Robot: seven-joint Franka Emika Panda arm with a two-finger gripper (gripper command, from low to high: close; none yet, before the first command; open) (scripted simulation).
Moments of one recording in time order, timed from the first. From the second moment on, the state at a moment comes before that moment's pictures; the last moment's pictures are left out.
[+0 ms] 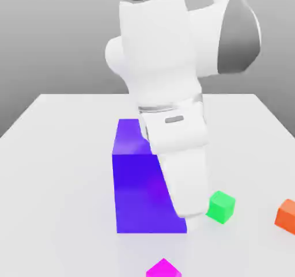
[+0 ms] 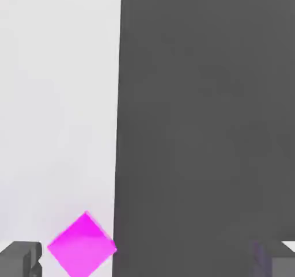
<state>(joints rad) 0.48 0.11 -0.40 -2.31 0.37 2.53 -1.13</state>
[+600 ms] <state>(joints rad) 0.39 0.45 -0.29 -2.30 0.31 2.72 -1.68</state>
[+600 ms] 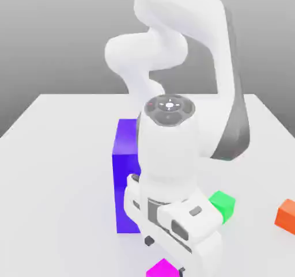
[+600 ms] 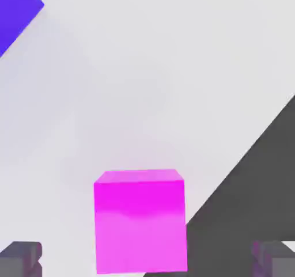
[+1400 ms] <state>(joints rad) 0.43 0.21 -0.15 -2.49 0.18 2.64 -2.15</state>
